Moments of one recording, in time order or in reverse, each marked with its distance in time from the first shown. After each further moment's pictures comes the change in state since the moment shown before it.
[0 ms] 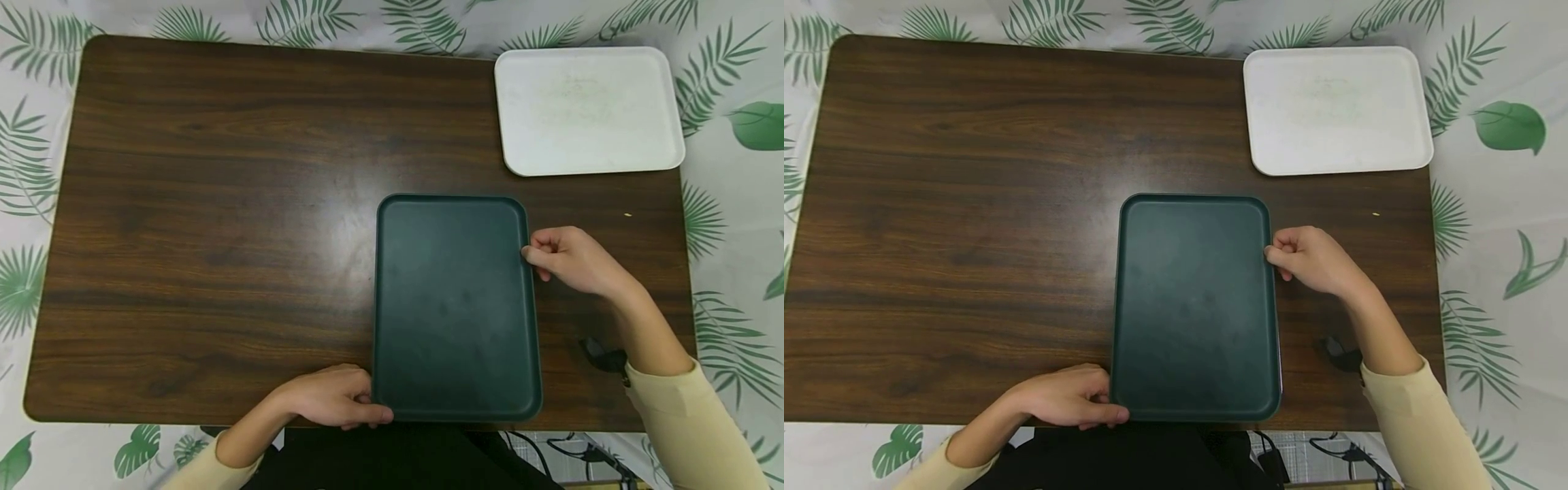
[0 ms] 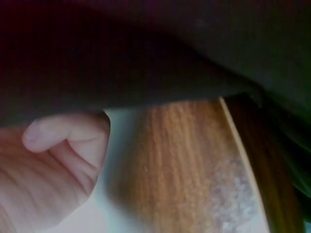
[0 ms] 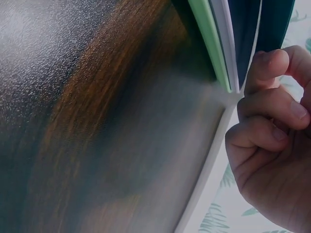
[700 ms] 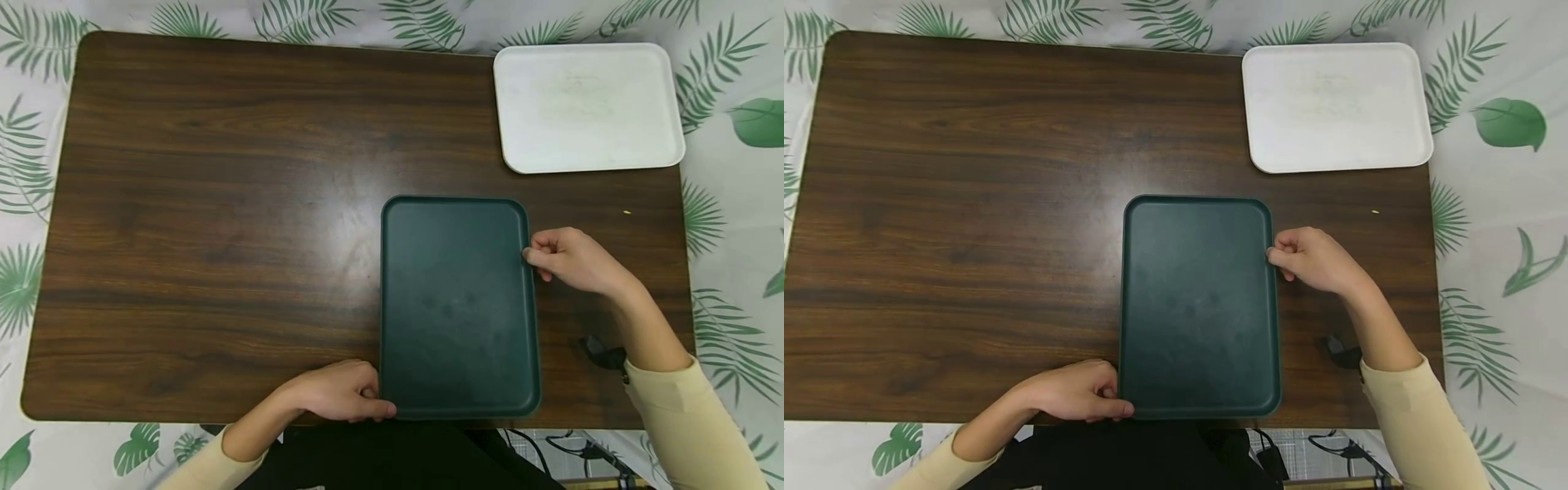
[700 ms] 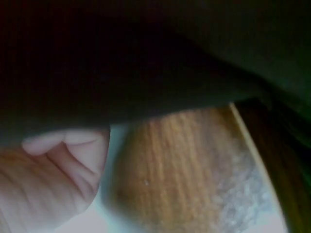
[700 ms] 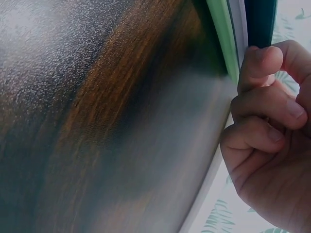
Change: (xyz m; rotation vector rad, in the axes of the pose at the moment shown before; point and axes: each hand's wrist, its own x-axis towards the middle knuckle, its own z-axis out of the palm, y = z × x) left_hand 0.011 0.002 -0.002 -0.002 0.020 -0.067; right_hand 0.001 0.010 0.000 0.001 -0.042 -0.005
